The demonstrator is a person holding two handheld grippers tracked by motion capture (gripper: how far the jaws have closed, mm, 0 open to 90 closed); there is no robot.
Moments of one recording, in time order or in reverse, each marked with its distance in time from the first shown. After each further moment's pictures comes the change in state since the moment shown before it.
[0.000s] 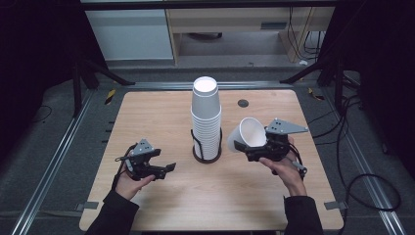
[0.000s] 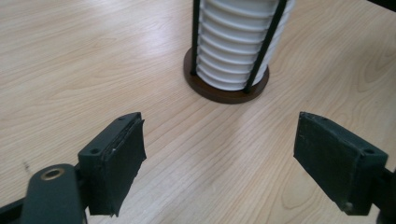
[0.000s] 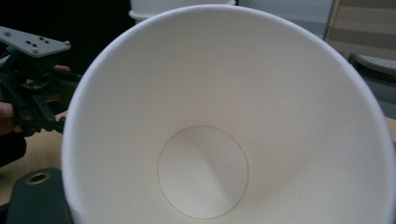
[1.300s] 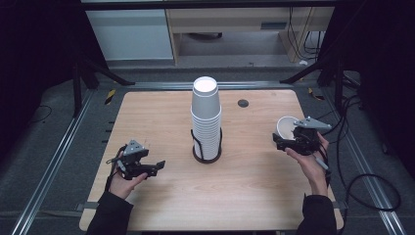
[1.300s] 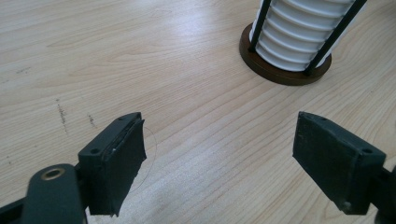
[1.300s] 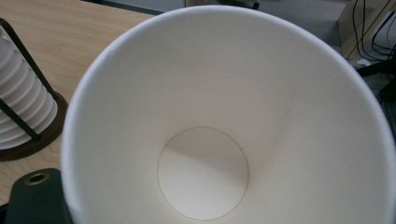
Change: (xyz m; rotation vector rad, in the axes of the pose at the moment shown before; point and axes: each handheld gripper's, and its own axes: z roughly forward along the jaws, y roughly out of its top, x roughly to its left) left arm 0.024 -0.019 -0.005 0.026 0.123 -0.070; right arm -0.079 -0.036 -0.037 0.233 -0.515 0.103
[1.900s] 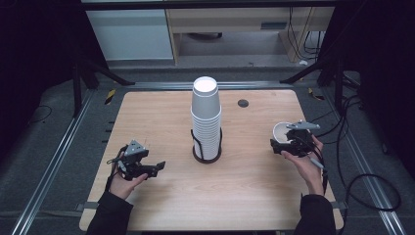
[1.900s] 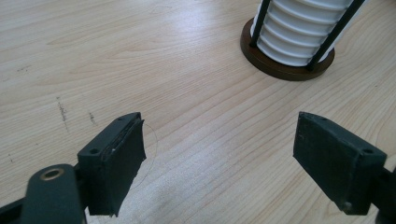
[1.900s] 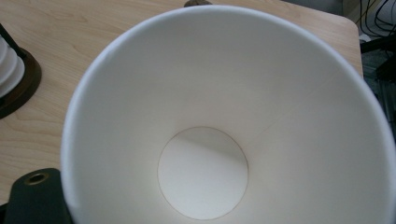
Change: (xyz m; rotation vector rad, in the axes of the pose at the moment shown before) left arm -0.002 0.000 0.001 0.011 0.003 0.013; right arm 0.002 -0.014 0.023 0.128 -0.029 -0.039
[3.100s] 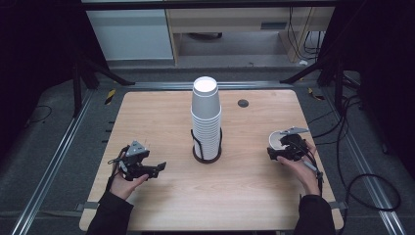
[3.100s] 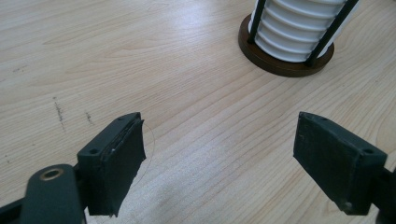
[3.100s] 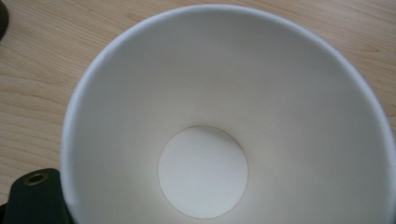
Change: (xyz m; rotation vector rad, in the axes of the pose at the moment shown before) left arm -0.002 0.000 0.002 0.014 0.000 0.016; right arm 0.002 -0.022 0.031 0.126 0.026 -0.009
